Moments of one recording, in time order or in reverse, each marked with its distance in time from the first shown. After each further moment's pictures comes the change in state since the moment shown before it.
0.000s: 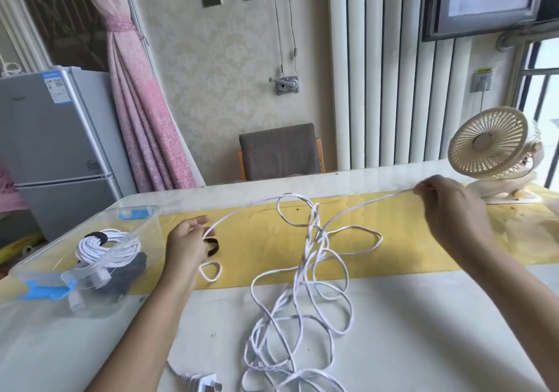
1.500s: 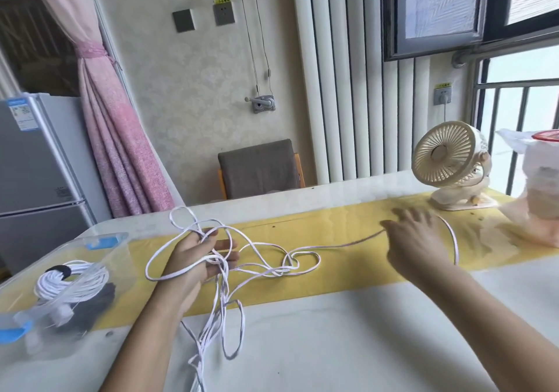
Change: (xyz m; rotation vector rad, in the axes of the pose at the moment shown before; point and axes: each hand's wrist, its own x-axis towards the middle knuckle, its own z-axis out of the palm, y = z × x) left_hand -0.046 0.037 0.042 -0.202 -0.393 -0.043; right_hand -0.014 0.007 -0.001 -0.567 -0.419 -0.089
